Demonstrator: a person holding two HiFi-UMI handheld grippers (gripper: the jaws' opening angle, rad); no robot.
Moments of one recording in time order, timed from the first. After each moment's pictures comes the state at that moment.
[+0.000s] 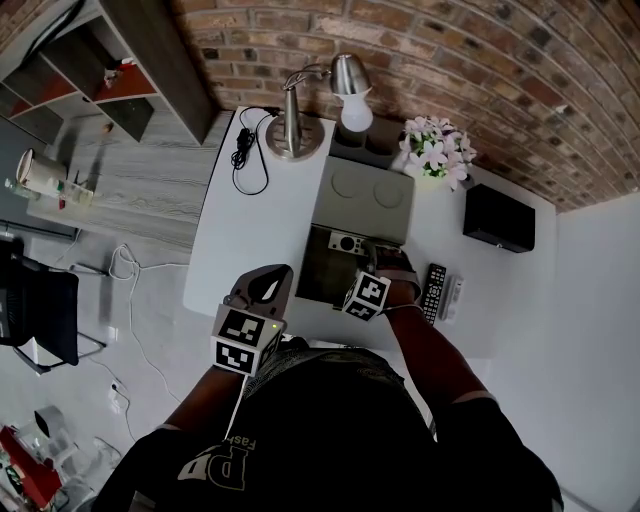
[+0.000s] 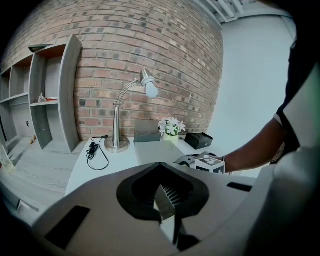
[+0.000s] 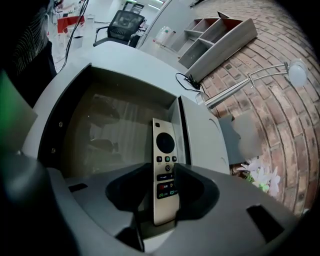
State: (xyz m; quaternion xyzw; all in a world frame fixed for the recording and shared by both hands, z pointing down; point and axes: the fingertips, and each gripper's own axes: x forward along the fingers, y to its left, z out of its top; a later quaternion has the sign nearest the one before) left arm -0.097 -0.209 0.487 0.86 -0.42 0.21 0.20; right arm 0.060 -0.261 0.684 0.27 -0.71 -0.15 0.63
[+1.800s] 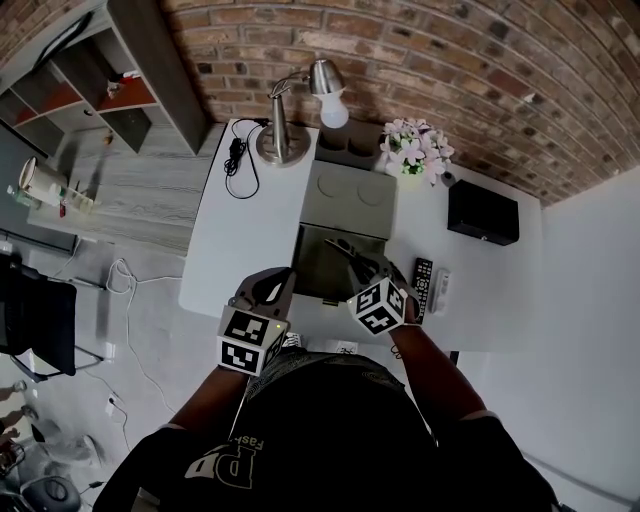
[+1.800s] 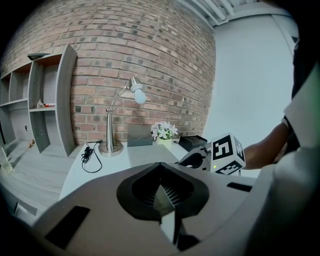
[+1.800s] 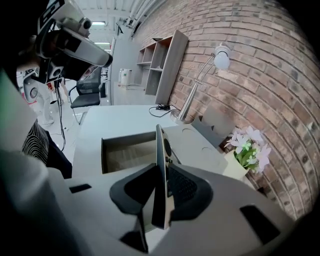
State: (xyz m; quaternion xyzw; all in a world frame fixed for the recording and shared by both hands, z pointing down) left arm -0.070 -0.182 0.474 0.87 -0.41 0.20 0.17; right arm 0.059 -0.215 0.593 0.38 -0.81 0.03 0.45
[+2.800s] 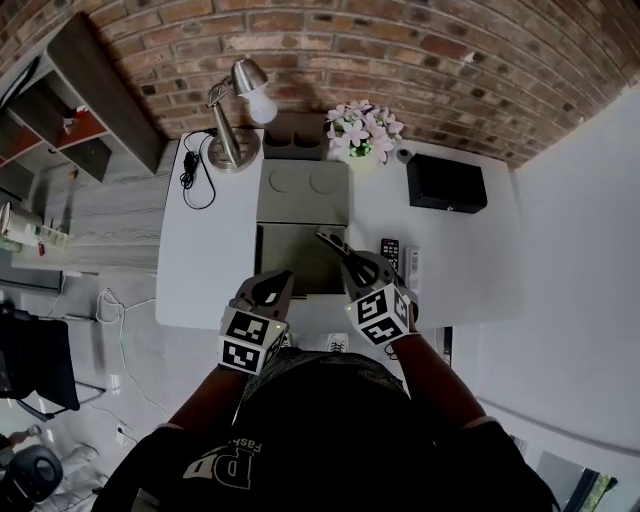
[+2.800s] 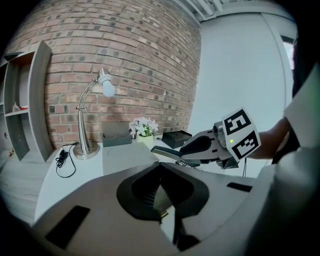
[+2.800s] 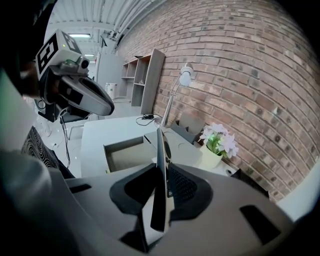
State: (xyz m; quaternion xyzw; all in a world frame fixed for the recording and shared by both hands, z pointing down) left arm 0.009 -0.162 0.488 0.90 -0.34 0.22 0.15; right arm 0.121 -0.177 0.536 0.46 -0.80 0.05 0.38
